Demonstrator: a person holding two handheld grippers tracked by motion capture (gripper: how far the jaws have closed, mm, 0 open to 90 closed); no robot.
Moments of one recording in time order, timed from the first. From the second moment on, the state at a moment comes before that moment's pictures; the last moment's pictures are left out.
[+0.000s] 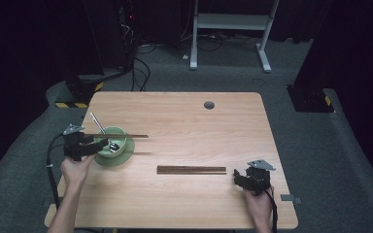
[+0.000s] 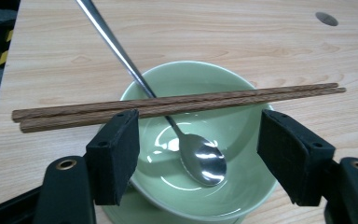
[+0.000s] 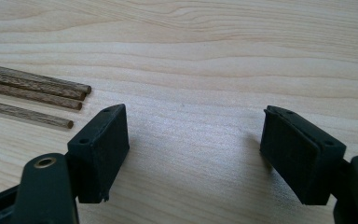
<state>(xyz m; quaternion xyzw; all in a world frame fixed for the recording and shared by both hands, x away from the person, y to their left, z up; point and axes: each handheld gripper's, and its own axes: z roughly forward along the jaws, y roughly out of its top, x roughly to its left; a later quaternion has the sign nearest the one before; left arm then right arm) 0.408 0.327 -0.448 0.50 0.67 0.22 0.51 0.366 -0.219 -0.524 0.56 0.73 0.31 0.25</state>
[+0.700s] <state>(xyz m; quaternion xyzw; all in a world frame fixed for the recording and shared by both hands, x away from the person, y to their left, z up) 0.406 0.310 -0.439 0.53 0.64 0.20 0.52 0.366 -0.219 -0.524 0.56 0.73 0.31 0.25</state>
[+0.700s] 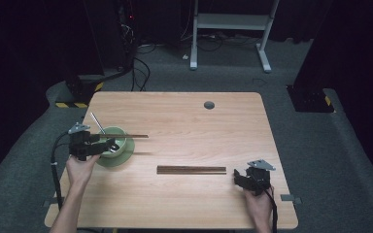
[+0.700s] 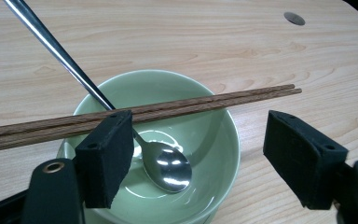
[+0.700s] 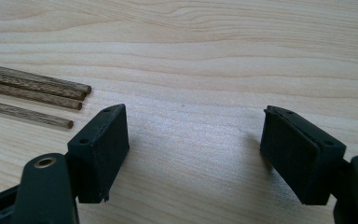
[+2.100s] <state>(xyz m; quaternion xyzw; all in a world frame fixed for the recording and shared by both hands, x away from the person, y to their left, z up) 0.400 0.279 -0.421 0.54 0.61 0.20 0.54 0.366 -0.219 -0.524 0.56 0.73 0.31 0.25</state>
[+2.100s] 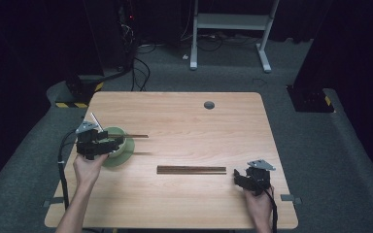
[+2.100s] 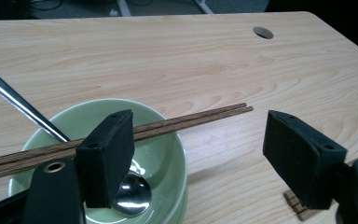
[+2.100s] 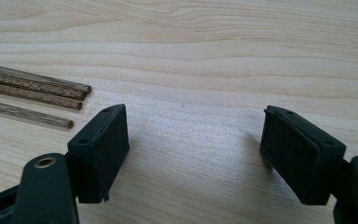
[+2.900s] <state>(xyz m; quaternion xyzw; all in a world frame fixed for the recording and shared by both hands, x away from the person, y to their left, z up) 0.399 0.268 -0.420 0.54 0.61 0.18 0.55 0.366 -0.219 -0.524 0.56 0.73 0.31 0.25</state>
